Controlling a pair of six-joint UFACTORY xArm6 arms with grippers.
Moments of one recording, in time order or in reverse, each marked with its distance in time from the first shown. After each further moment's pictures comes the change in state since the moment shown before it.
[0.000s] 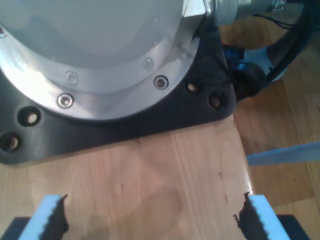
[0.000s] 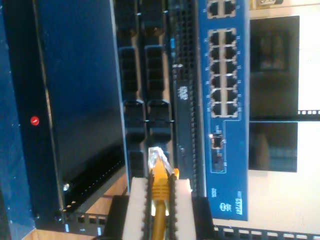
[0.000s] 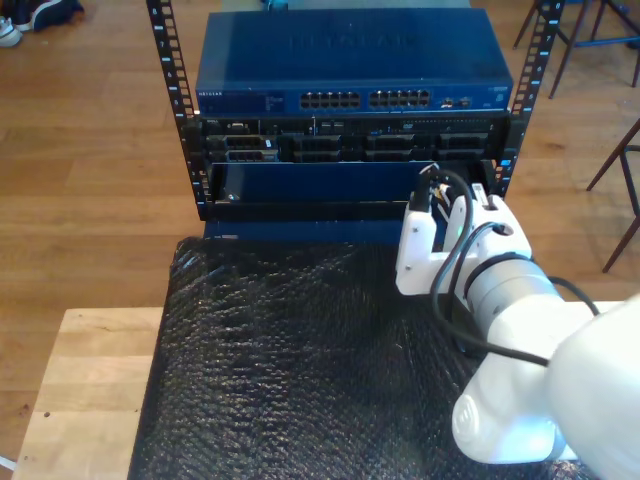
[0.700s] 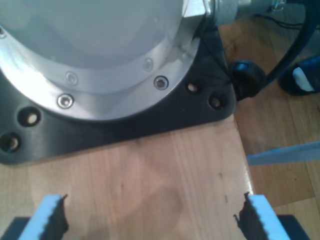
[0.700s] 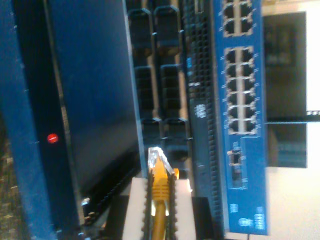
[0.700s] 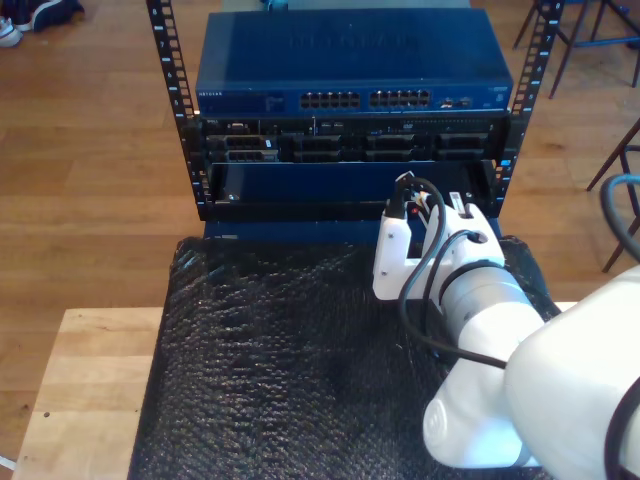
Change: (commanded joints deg) left arm 0.0 0.0 0.0 0.0 0.0 0.1; right arm 5.5 3.8 -2.1 7.6 -0.4 -0.1
